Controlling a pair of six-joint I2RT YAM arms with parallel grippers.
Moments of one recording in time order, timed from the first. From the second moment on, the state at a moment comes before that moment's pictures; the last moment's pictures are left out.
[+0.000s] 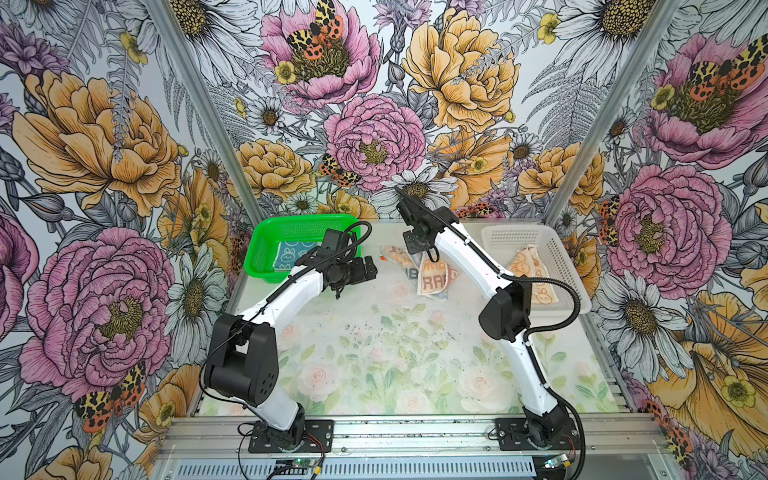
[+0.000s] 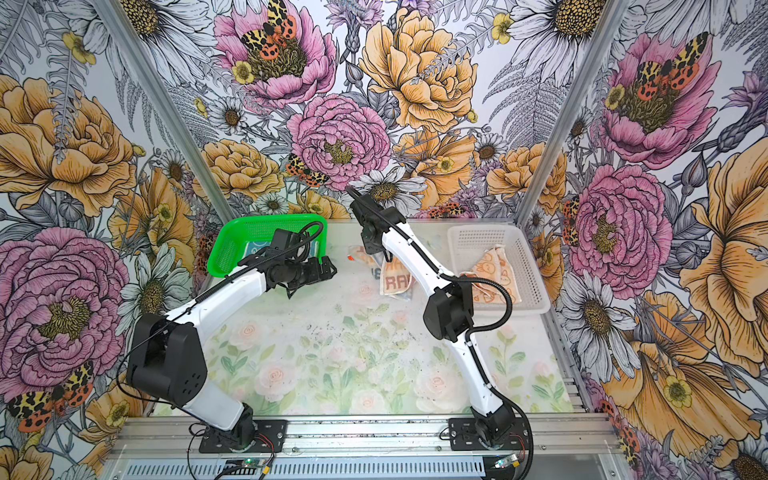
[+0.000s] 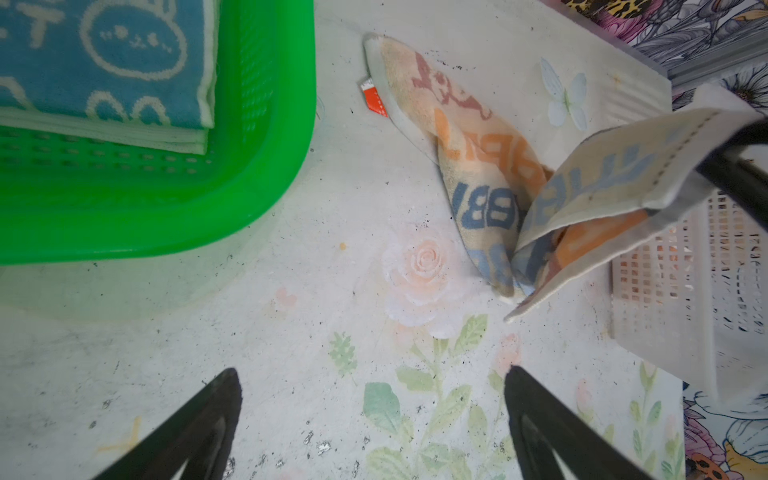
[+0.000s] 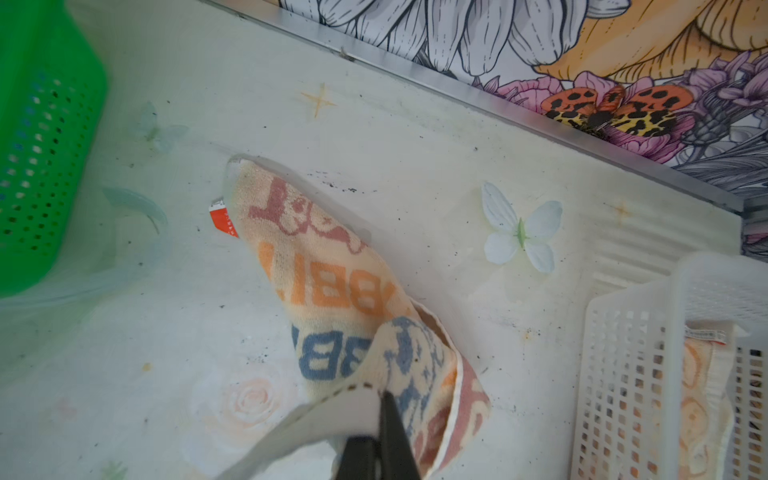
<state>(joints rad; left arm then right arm) -0.31 1.59 1.22 -0.55 0.18 -0.51 0.61 2.34 2.50 -1.23 0.31 0.22</state>
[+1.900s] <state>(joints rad) -0.58 1.91 1.28 -0.65 0.11 -0.45 0.43 1.70 1.28 -0.81 -0.13 0.40</state>
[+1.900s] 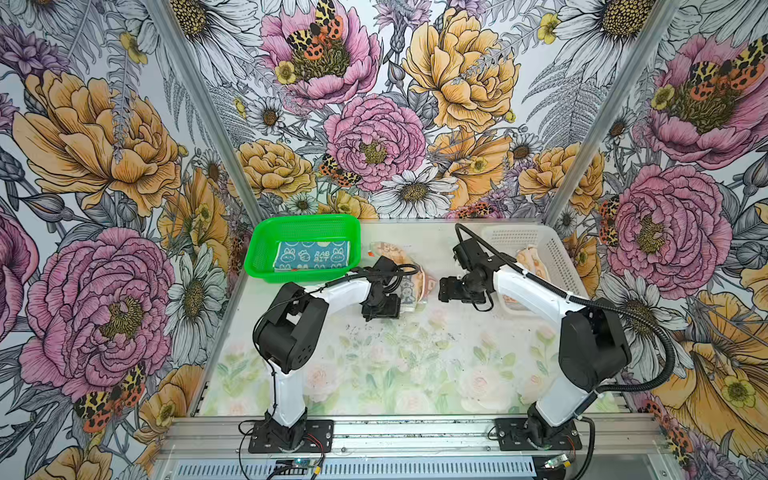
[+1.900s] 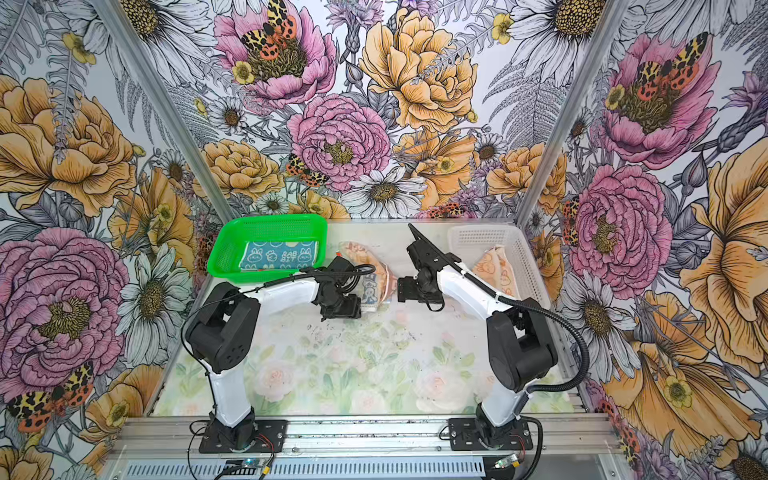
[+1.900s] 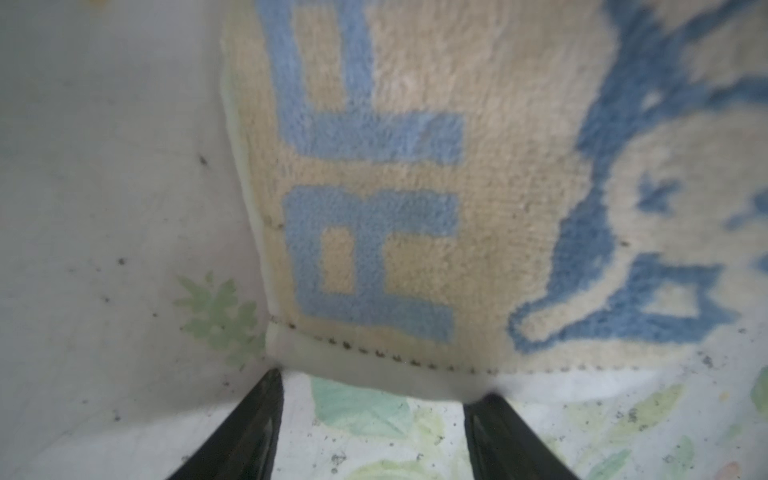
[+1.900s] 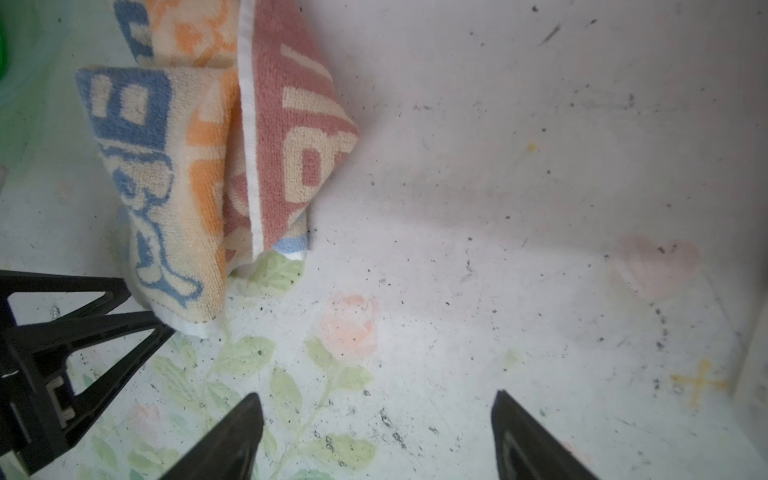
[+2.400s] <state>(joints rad) -0.55 1.89 1.28 -0.65 0.04 -0.43 0.42 1.69 1.27 -0.78 -0.16 0.40</state>
